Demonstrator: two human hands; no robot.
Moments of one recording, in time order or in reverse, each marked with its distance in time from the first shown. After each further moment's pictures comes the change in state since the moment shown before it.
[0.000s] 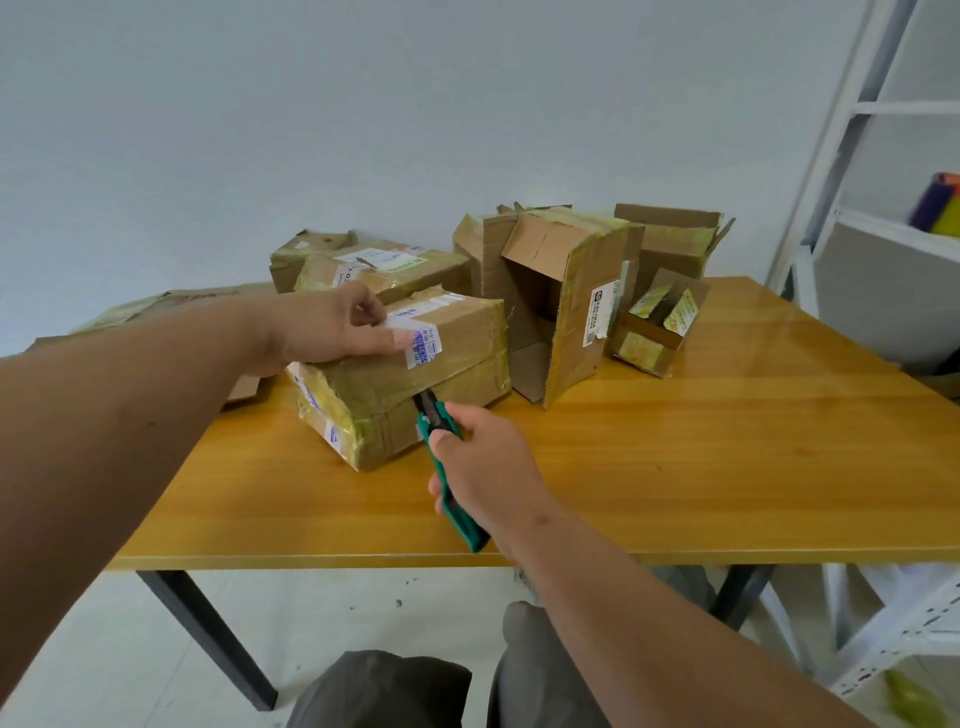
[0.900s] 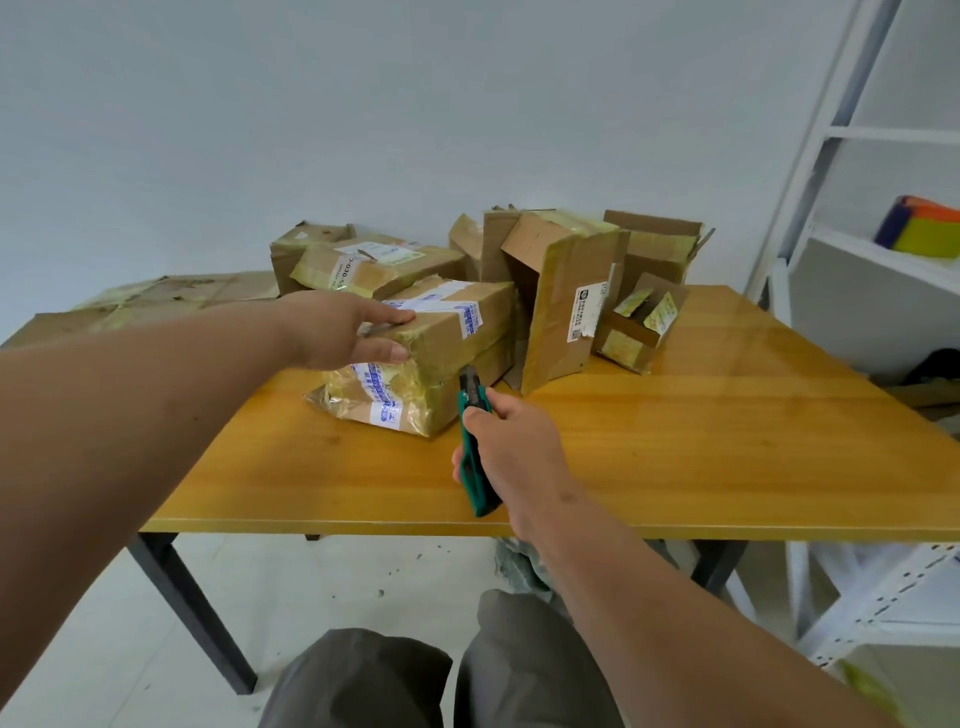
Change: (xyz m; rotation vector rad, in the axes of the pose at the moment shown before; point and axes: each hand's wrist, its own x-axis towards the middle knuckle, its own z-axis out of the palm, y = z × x) left_hand -0.013 0.002 0.018 0.528 0.108 0.095; right_hand -0.029 -0.007 -0.024 0.215 0.113 0.081
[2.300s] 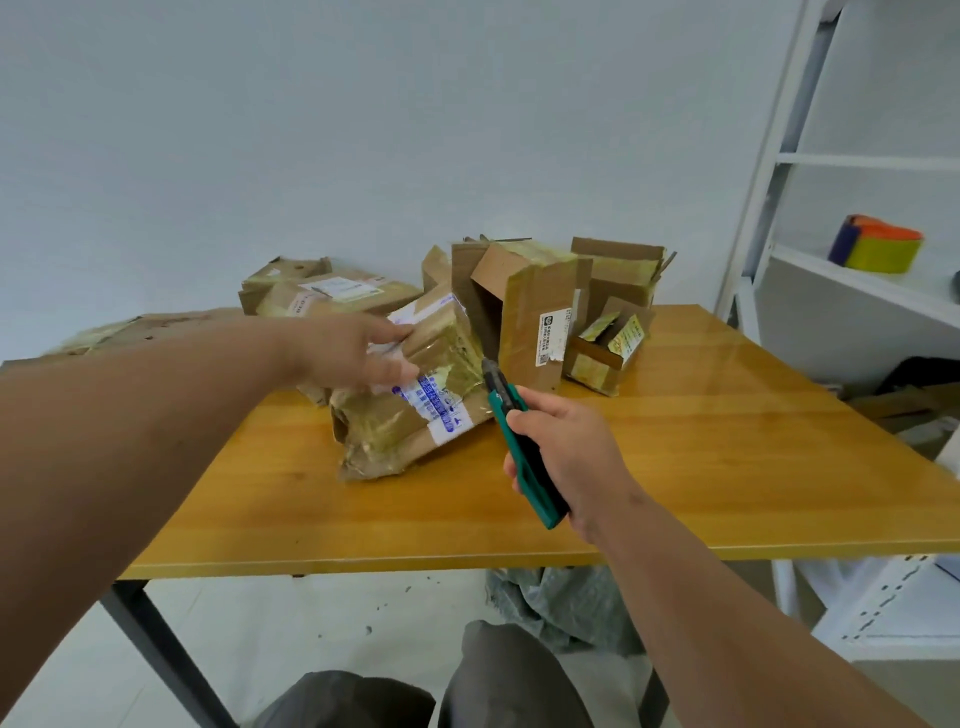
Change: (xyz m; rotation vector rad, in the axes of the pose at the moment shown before) left_hand -0.002 0.052 -0.019 -0.134 -0.093 0.006; right_hand 0.004 -0.017 -0.077 0.117 -0.001 -0.030
